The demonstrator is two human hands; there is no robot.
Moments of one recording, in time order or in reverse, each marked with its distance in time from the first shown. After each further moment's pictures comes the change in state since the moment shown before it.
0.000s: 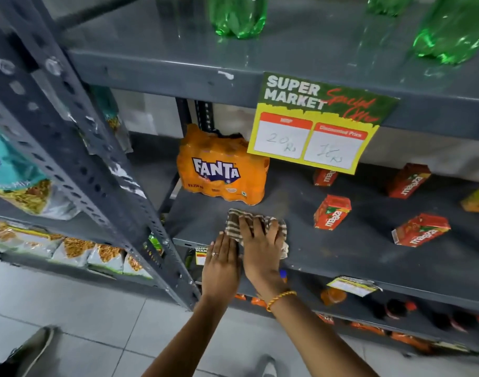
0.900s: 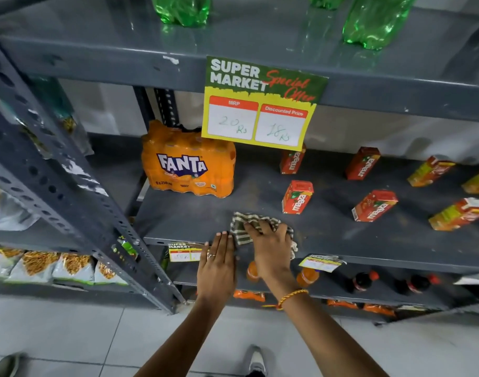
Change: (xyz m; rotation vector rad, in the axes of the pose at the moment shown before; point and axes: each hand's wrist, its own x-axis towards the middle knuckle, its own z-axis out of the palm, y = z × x) left_hand -0.014 0.038 0.013 0.003 -0.035 0.084; right_hand -0.030 0.068 -0.014 -0.096 -0.013 0.105
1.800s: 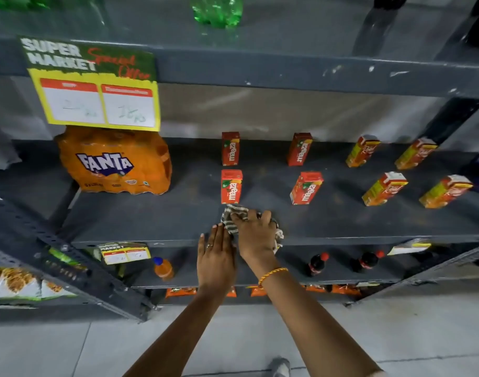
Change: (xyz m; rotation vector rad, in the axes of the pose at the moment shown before) left_hand 0.015 0.137 0.027 -0.005 -0.069 0.026; right_hand -0.012 0.103 -0.025 -0.027 -0.087 0.109
